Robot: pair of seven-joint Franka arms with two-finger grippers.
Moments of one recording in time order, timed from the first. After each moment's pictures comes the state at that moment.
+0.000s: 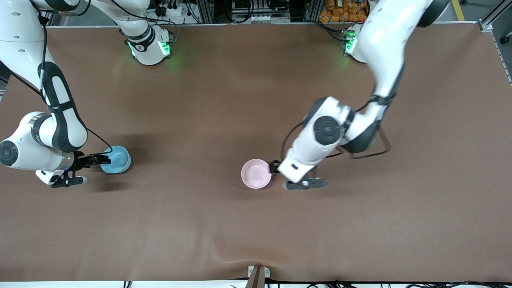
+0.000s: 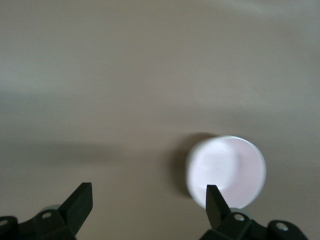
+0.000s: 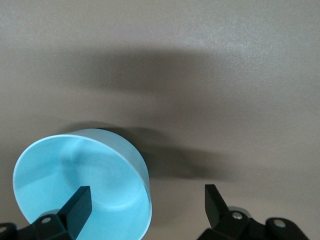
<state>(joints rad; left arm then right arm) -0.34 0.64 -0.22 -1.36 0.06 2.09 -0.66 -0.19 0.57 -0.04 -1.83 0.10 2.19 -0.43</state>
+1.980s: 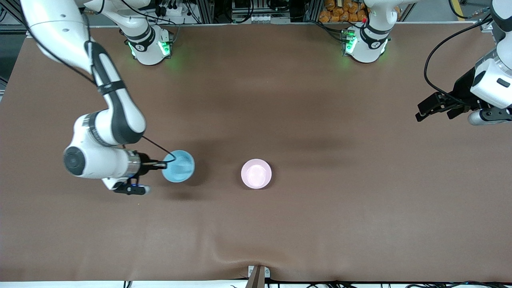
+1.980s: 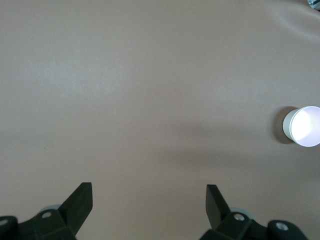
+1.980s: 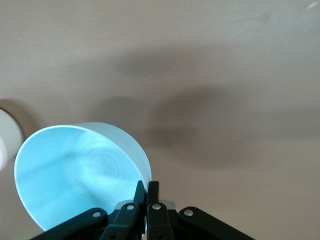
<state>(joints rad) 0.17 -0.05 -0.25 -1.72 -0.10 1.75 -0.18 0.12 0.54 0.14 -1.61 0.24 1.99 0.29</state>
